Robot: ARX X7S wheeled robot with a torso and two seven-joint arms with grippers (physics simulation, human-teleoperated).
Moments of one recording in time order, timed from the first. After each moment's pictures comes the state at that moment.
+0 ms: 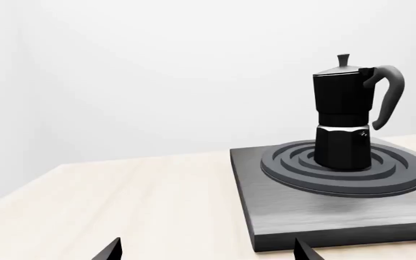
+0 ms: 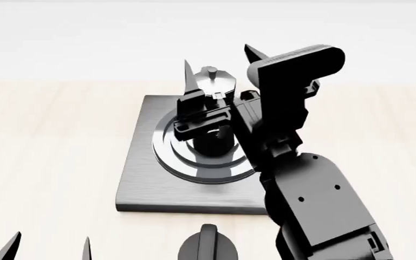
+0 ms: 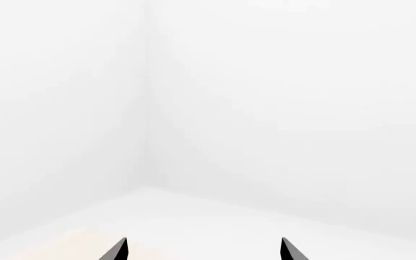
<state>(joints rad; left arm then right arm) -0.08 -0.32 0.42 -0.09 -0.18 0.25 -0.40 0.91 0.30 -0.51 0.28 0.61 0.15 -0.05</state>
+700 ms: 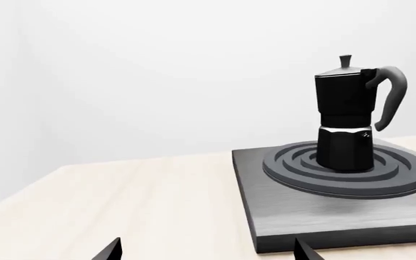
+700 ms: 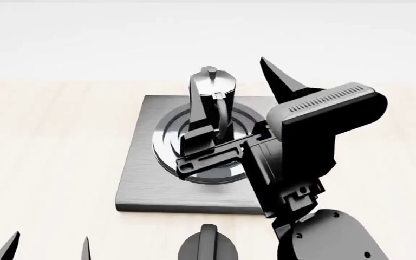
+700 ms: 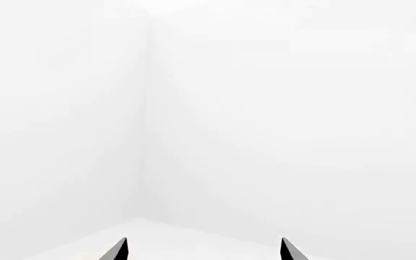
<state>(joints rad) -0.08 -0.32 0.43 -0.09 -0.18 0.26 -0.41 0.68 0.45 -0.47 -0.17 0.64 0.16 0.12</state>
